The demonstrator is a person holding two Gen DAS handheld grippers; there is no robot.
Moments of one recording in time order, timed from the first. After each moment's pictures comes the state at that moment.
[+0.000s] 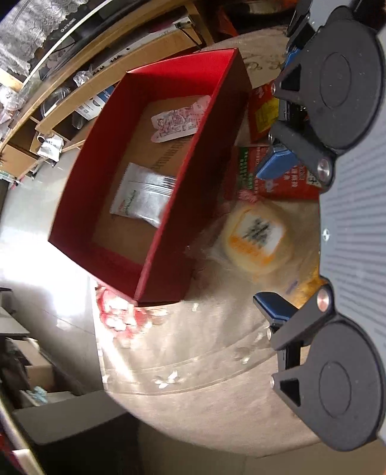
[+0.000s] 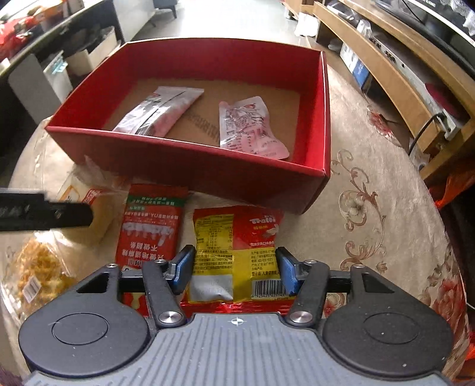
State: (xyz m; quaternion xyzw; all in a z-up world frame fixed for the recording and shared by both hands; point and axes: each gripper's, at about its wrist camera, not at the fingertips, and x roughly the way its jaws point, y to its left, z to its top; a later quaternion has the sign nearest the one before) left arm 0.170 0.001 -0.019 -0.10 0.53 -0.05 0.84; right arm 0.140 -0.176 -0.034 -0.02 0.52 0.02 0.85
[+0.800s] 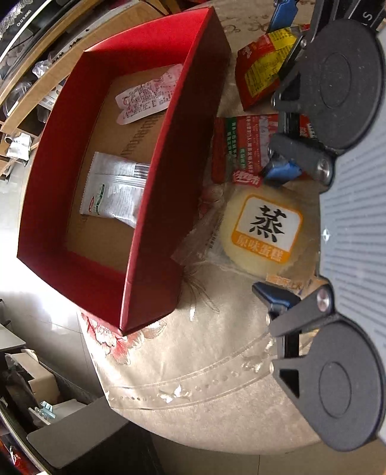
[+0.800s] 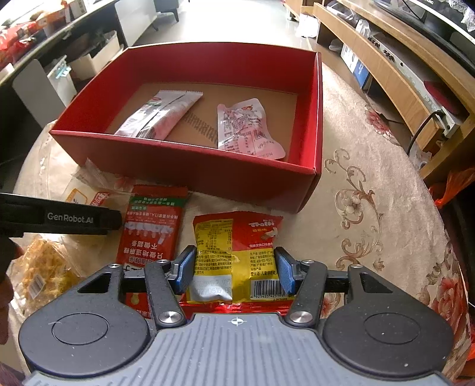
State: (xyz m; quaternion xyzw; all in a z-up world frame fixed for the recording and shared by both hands) left arm 0.189 -0.022 -0.052 -0.03 0.57 -0.04 0.82; right arm 0.137 -0.184 -0.029 -0.01 0.52 0.03 0.85
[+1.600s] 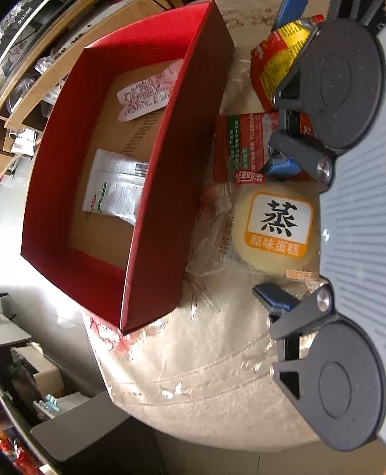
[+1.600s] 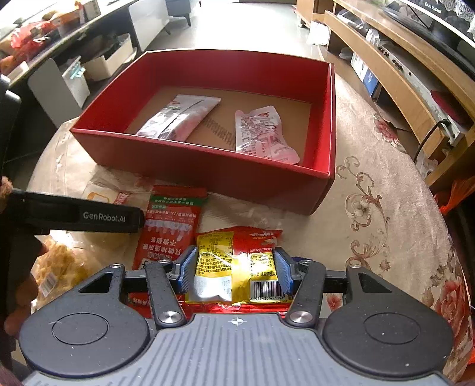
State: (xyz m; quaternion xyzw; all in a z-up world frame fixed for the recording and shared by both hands) left arm 0.187 -0.027 -0.052 -0.02 0.56 -0.02 0.83; right arm 0.131 -0.178 -0.021 -0.01 0.51 0.05 0.86
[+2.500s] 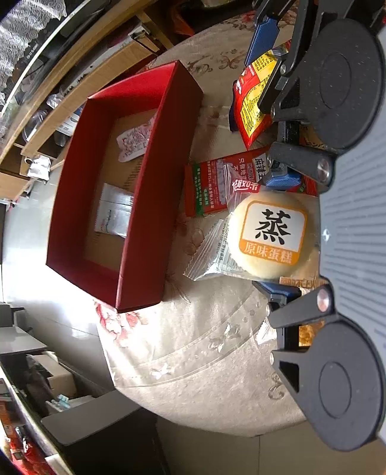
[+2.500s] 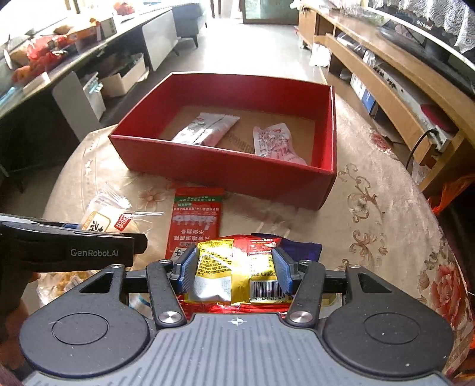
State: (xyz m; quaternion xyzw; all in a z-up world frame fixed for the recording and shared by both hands) left arm 0.117 -0.013 -0.006 -0.03 0.53 -0.07 0.85; right arm 0.084 -0.160 0.005 0.00 0.47 0.05 0.88
